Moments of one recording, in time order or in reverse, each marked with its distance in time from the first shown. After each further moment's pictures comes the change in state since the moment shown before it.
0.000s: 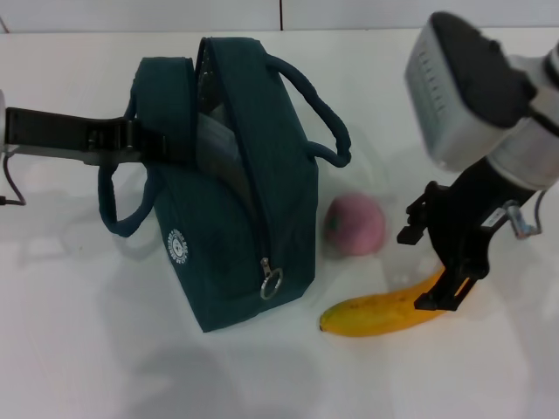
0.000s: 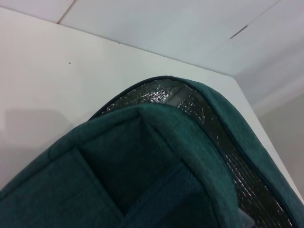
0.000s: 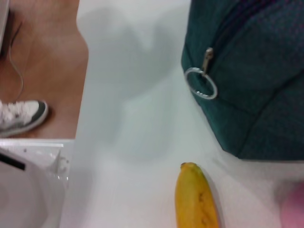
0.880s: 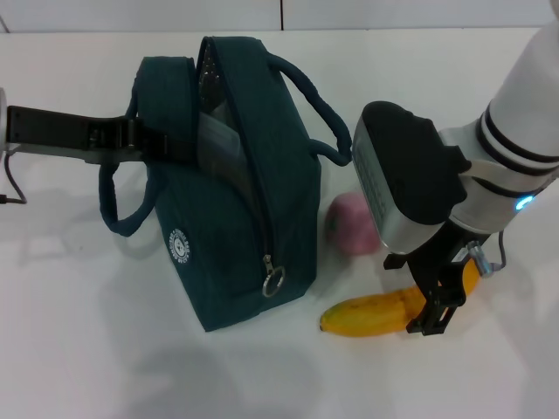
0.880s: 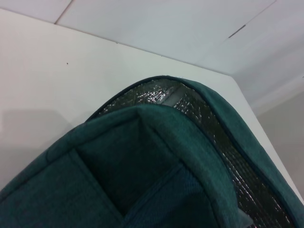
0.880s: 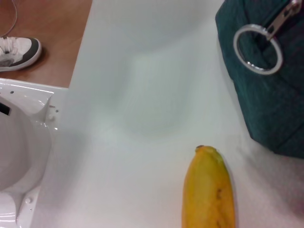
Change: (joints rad) left arm -0.003 0.000 0.002 0.000 0.000 0.001 0.000; right arm 0.011 0.004 -0.283 0.053 -0.016 0.181 0.023
